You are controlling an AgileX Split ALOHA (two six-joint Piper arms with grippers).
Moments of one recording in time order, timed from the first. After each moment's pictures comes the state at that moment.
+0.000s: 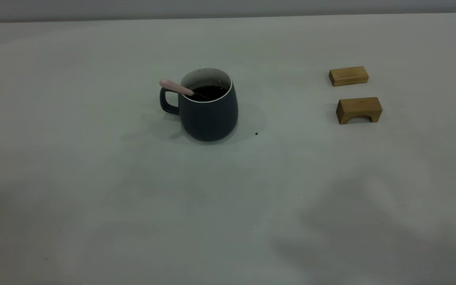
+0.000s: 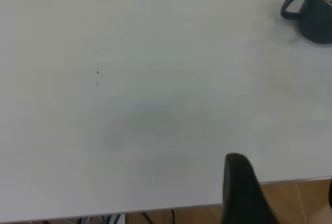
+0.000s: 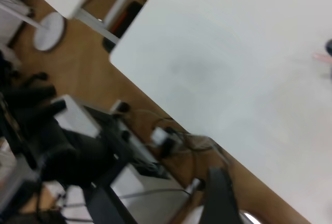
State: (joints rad) left arm -0.02 -0.02 -0.49 -0.02 1.14 0.05; right arm 0.34 1.16 -1.39 0.70 1.24 -0.26
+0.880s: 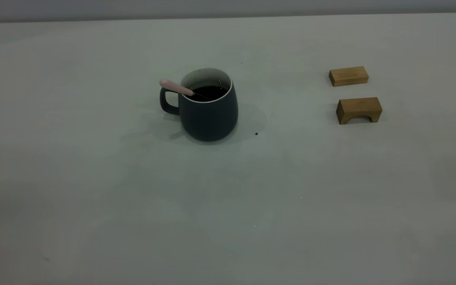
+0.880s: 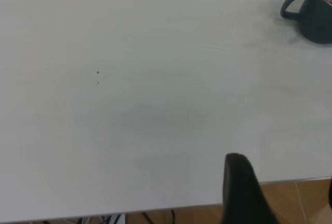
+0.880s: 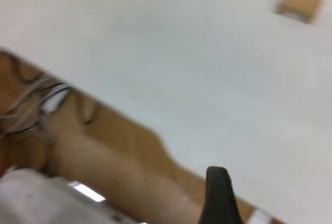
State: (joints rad) left arm -0.02 -0.02 -0.49 -0.02 1.14 0.05; right arm 0.10 0.26 -0.50 0.30 1.16 -0.40
